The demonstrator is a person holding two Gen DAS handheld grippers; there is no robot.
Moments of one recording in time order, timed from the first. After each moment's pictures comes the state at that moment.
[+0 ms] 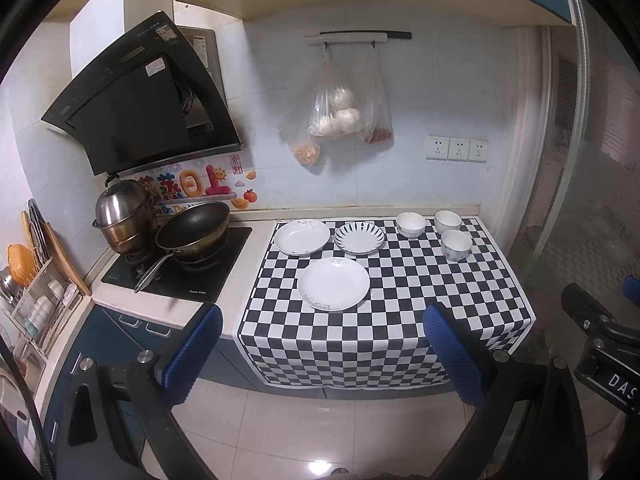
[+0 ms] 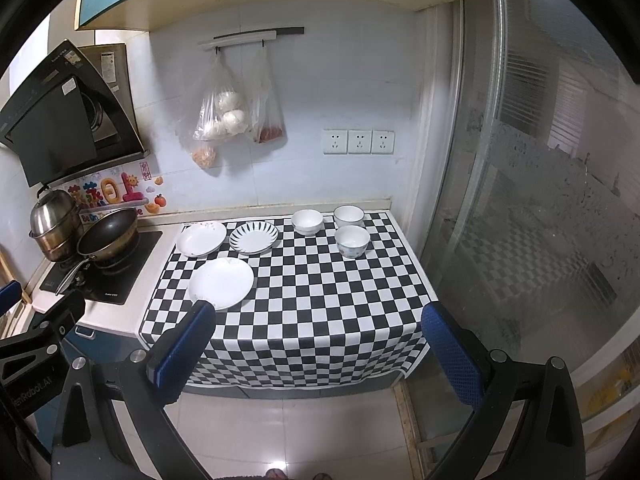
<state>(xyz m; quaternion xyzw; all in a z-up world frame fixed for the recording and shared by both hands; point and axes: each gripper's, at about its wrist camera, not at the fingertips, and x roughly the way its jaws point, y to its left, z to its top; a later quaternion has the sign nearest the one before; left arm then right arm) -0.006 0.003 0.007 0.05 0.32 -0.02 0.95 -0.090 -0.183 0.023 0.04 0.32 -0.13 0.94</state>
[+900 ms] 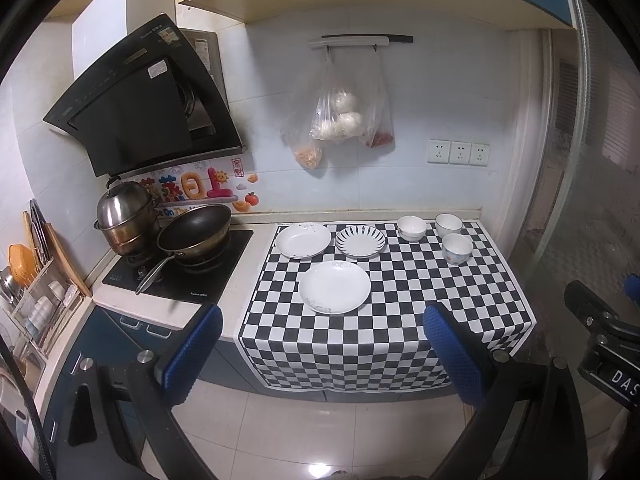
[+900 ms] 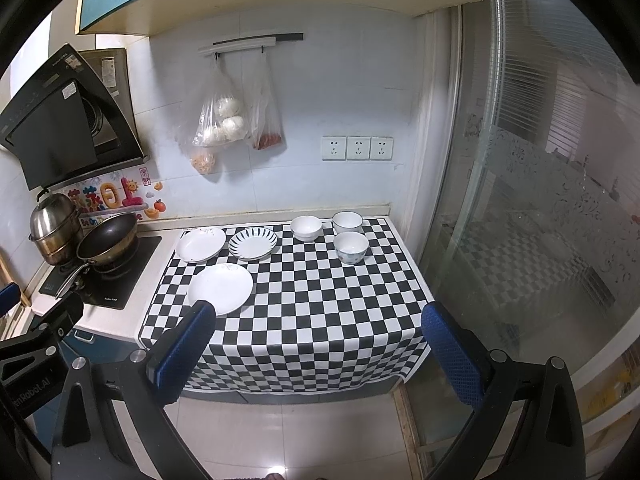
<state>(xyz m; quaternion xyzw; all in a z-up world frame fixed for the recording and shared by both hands) -0.003 0.000 0.010 0.05 0.32 -0.02 0.95 -0.089 -0.181 0.028 0.04 0.31 -0.13 0.94</state>
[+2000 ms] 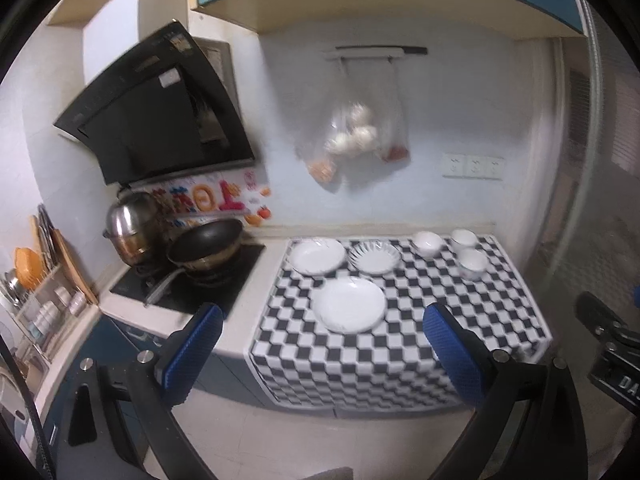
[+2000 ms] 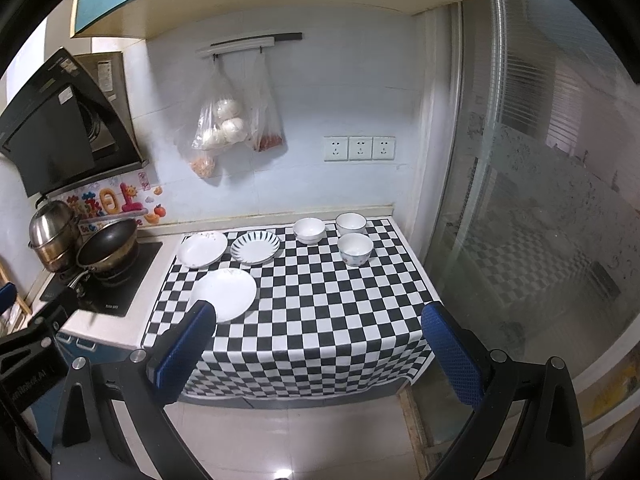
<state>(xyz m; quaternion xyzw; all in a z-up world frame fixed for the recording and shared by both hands) 0.018 0.012 0.000 0.05 0.28 0.00 0.96 -0.072 -0.175 0.020 0.05 0.30 -0.14 0.94</state>
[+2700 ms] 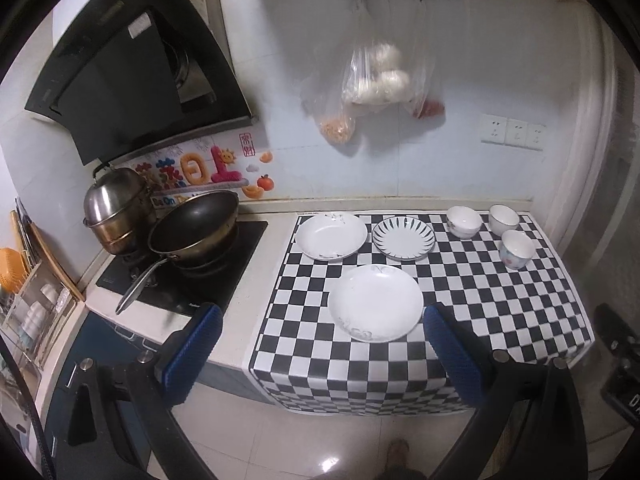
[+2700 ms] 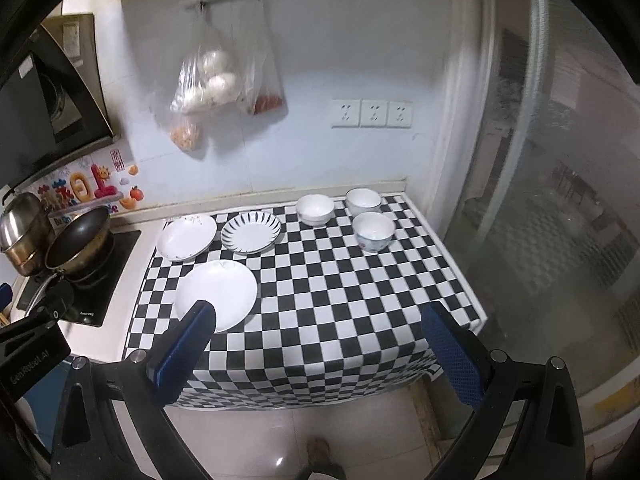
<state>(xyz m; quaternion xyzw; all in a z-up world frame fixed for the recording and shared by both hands) 0.171 0.041 -0.086 0.06 0.34 0.02 0.94 0.085 -0.144 -0.071 0.05 0.35 -0.16 0.92</state>
